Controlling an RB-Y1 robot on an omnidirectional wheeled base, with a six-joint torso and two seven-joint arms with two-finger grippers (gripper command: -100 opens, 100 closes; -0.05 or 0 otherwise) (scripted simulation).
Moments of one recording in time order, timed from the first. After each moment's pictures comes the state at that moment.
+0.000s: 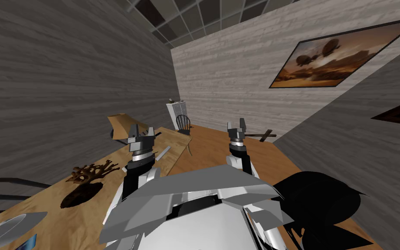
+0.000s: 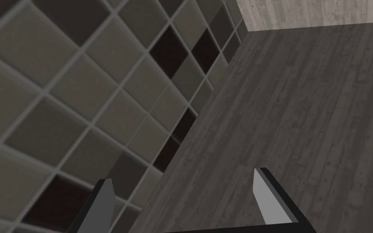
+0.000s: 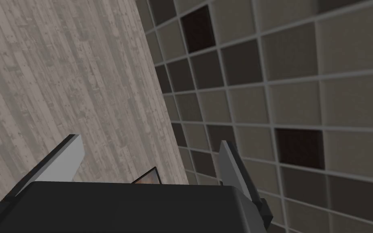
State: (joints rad) left arm 0.48 0.03 0.02 -2.33 -0.04 -0.51 0.07; right arm 0.49 -0.04 -0.06 -2.32 -0.11 -0.53 -0.06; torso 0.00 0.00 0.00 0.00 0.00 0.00
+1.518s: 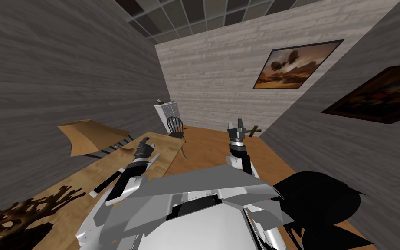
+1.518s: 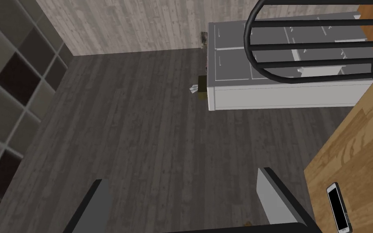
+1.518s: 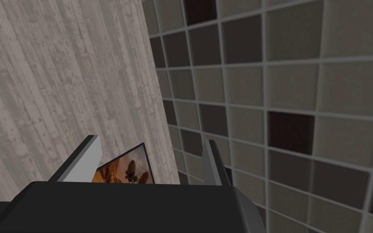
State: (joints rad) left arm 0.50 0.26 0.18 -2.07 0.16 -0.11 0.16; right arm 0.49 -0.04 -0.06 -2.32 -0.11 -0.53 -0.06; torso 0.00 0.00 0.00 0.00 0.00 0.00
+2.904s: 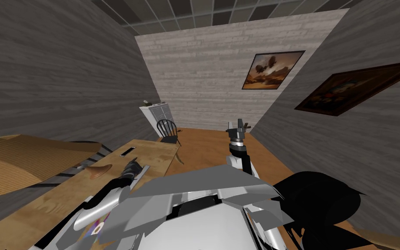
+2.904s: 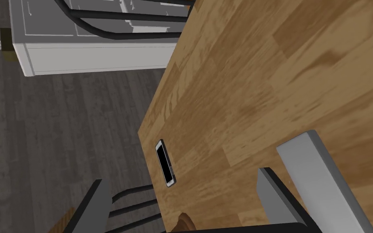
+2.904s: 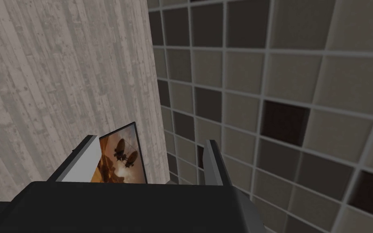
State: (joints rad) left arm 0.52 0.37 0.34 -1.79 0.38 0.33 0.25; right arm 0.49 -0.04 -0.06 -2.32 -0.11 -0.53 -0.06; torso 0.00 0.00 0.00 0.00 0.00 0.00
